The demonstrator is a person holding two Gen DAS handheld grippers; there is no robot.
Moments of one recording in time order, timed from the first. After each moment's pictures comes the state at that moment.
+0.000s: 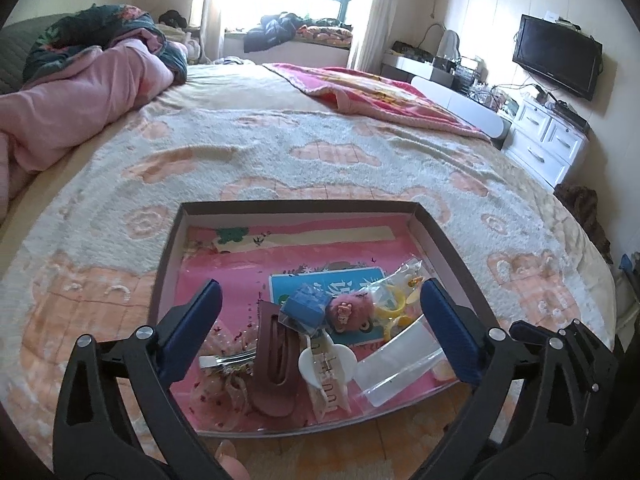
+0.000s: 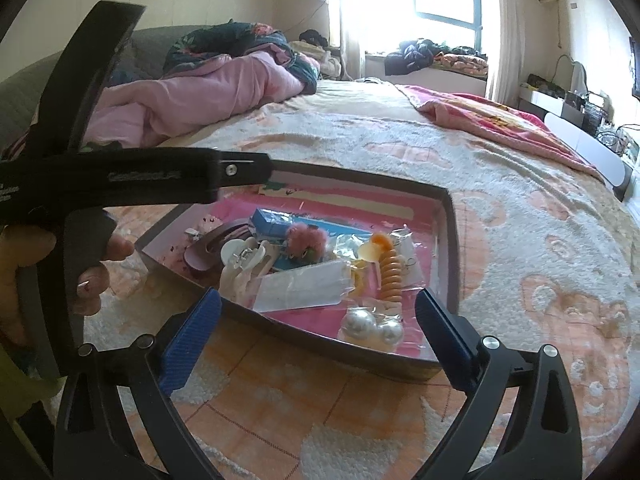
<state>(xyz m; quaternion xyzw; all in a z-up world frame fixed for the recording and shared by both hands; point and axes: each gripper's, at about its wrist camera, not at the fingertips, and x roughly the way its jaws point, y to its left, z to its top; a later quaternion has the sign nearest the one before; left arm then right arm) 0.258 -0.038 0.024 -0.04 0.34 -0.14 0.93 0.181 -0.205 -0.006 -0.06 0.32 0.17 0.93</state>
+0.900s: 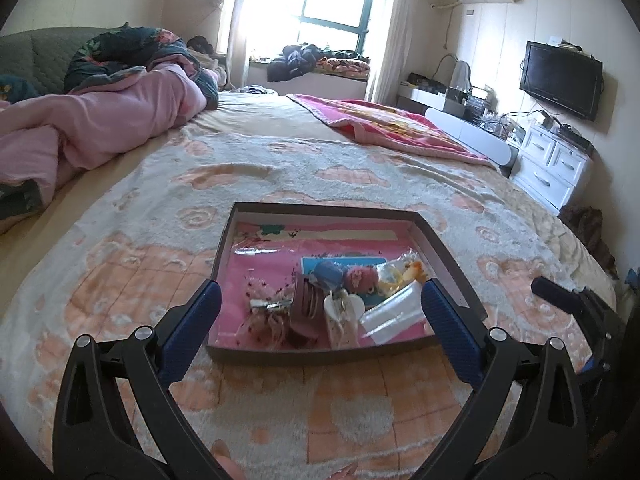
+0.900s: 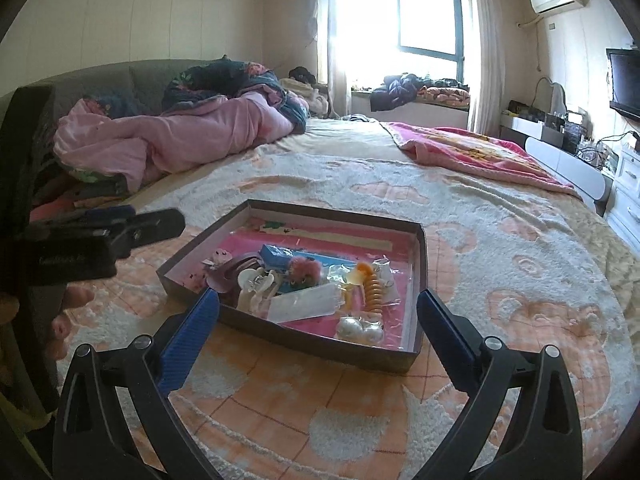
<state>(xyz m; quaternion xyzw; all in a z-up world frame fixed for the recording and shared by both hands) 0.172 -0.008 0.044 -0.05 0.29 -0.10 0.95 0.133 -0.213 0.025 -0.05 0.25 0.15 0.95</state>
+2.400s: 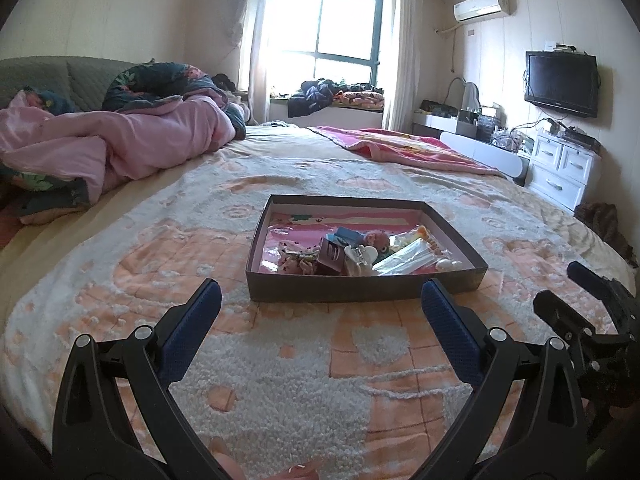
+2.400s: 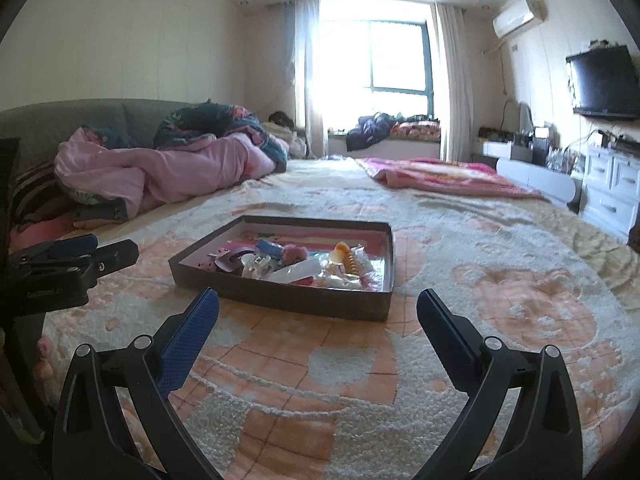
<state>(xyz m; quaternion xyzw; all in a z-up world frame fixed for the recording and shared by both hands) 0.069 -0.001 0.013 -0.03 0.22 -0.06 0.97 0.035 -0.234 -0.009 -0.02 0.16 0.11 0.98</state>
